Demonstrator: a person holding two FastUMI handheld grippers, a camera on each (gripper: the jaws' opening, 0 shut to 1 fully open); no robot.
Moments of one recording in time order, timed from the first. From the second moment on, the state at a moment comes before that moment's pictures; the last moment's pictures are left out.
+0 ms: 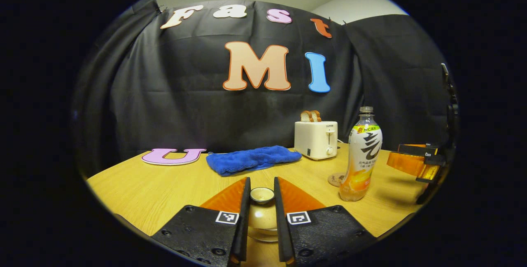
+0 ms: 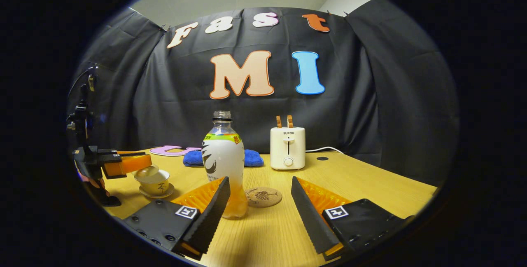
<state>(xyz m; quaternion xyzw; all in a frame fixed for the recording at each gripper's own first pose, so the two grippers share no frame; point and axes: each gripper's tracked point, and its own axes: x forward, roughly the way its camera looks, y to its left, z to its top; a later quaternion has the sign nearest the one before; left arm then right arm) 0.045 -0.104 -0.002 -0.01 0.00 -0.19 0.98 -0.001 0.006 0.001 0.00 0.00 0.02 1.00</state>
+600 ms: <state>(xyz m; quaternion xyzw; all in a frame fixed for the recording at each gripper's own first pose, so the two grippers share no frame) 0.032 -0.005 -0.004 0.00 0.00 -0.07 1.00 -0.001 0.061 -0.004 0.01 0.02 0.16 0.99</state>
